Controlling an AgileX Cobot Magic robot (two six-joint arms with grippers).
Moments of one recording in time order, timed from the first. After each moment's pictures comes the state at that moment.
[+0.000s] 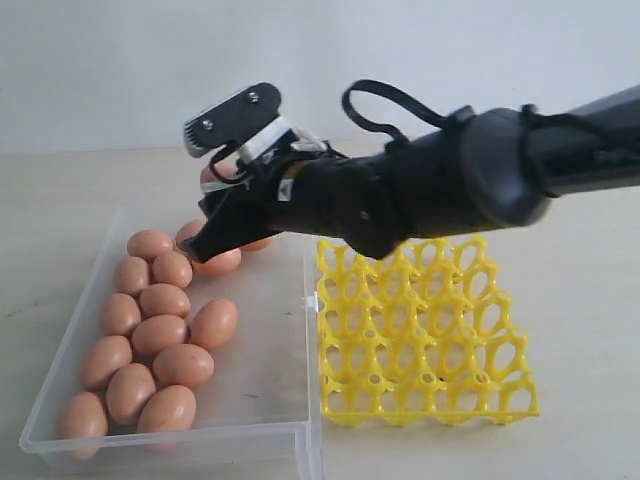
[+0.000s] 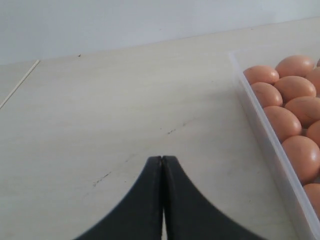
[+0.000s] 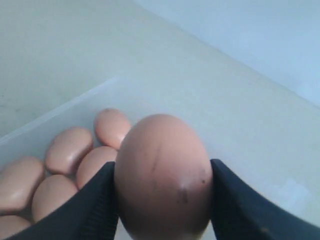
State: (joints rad) left arm 0.04 0.01 0.00 0.10 0.39 0.03; right arm 0.76 1.95 -1.16 0.11 -0.21 -0.22
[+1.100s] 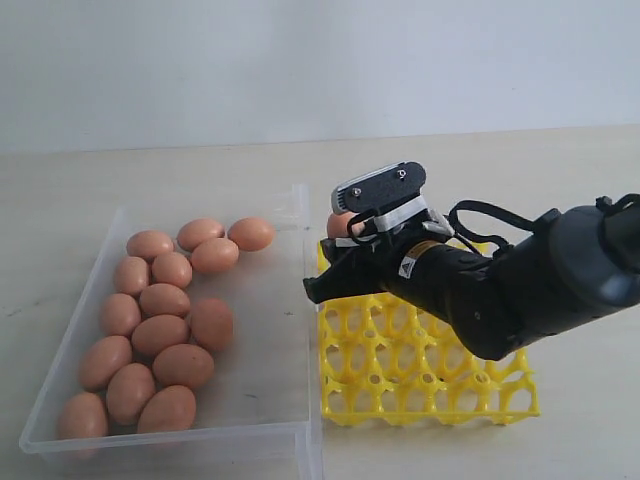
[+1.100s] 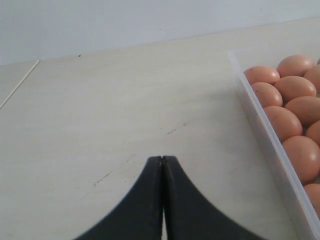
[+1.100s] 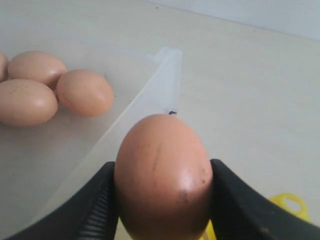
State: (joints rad) left arm 0.04 0.01 0.00 0.10 0.39 0.03; right arm 0.62 1.97 -0.78 0.19 -0.63 -0.13
